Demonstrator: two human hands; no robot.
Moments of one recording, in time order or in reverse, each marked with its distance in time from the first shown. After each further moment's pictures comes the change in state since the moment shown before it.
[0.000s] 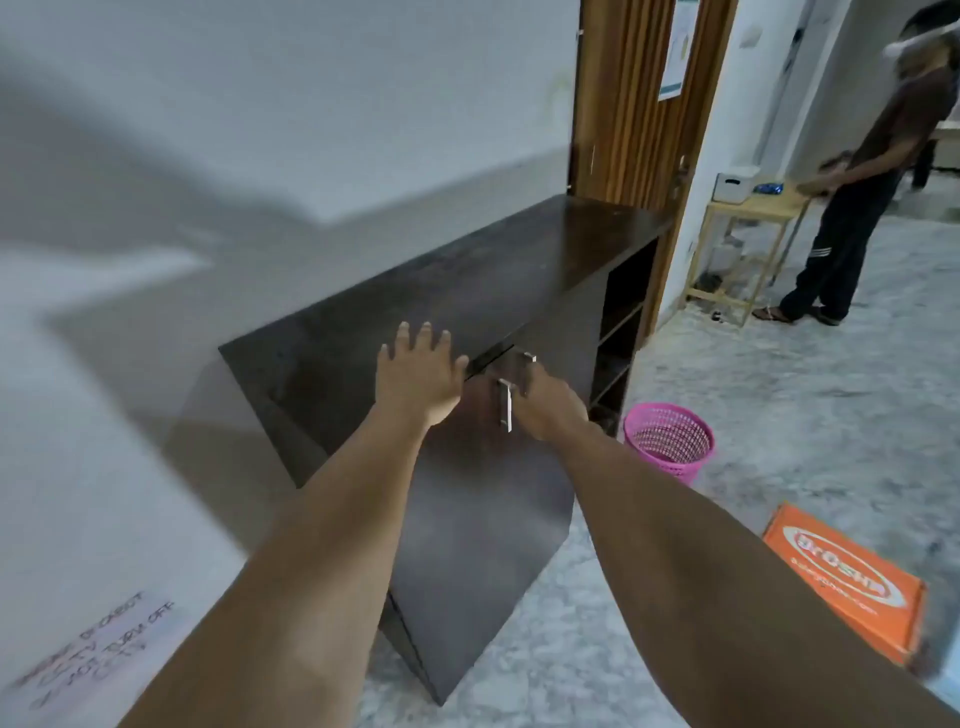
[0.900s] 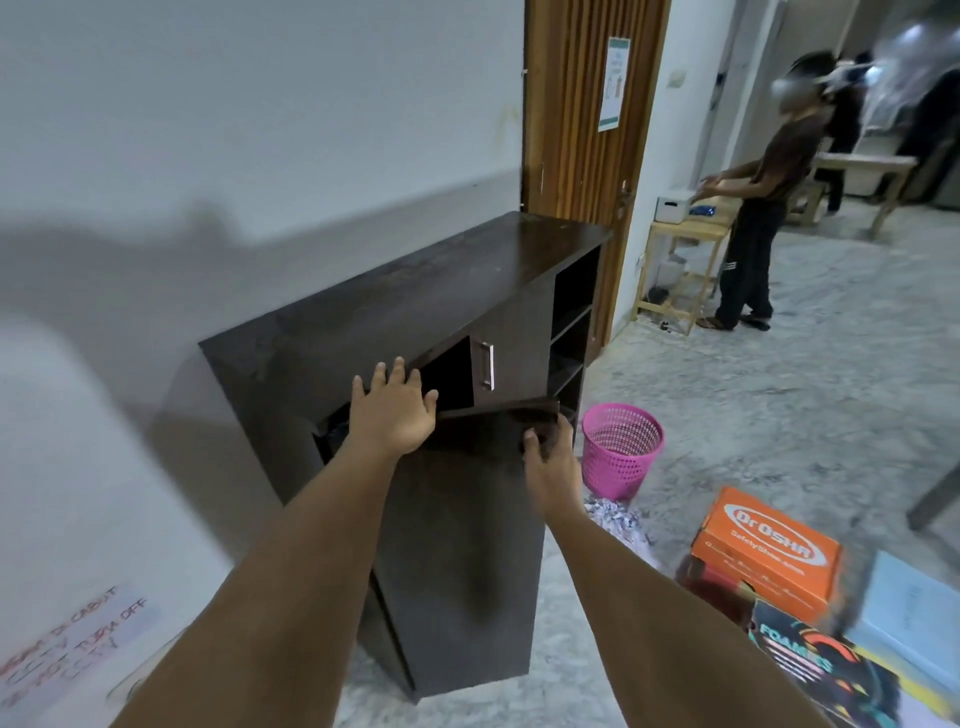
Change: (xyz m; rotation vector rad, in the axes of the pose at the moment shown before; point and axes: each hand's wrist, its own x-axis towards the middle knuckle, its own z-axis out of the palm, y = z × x) left_hand -0.080 0.007 0.009 -0.011 -0.109 0.017; right_hand -0.142 0.070 0.030 0.537 0.276 0.216
